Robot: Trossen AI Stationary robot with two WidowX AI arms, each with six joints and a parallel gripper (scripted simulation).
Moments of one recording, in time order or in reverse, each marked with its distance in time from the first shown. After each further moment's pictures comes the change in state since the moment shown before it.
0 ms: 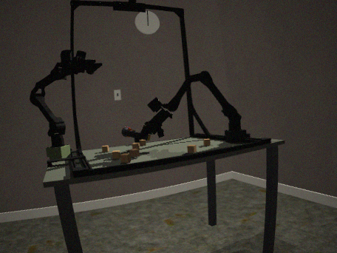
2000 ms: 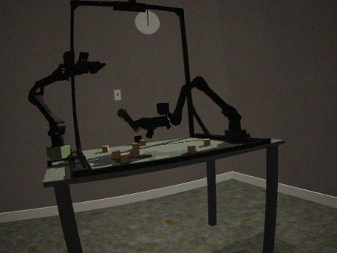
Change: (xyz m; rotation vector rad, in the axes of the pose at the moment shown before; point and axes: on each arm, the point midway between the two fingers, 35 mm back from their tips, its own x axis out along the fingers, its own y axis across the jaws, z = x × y) left arm -0.007 -0.015 -0.069 0.028 0.668 -0.030; right arm 0.014 0.014 -0.006 0.107 -0.015 0.030
